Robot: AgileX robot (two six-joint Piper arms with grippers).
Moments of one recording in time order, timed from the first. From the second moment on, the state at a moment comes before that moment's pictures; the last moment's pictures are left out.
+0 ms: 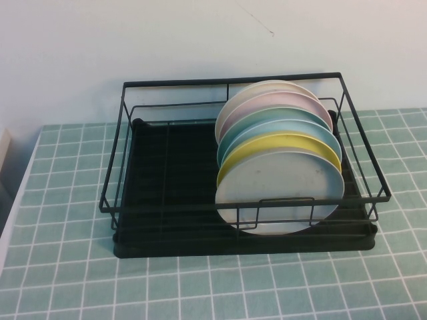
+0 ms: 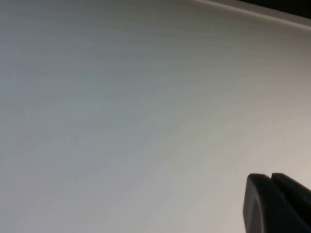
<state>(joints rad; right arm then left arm) 0.00 -0.01 0.02 0.01 0.41 0.00 0.02 -0.02 -0.10 -0.24 -0.88 -0.18</state>
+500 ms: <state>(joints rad) 0.00 -0.01 0.02 0.01 0.41 0.00 0.02 0.39 -0.96 -0.11 0.55 -0.03</state>
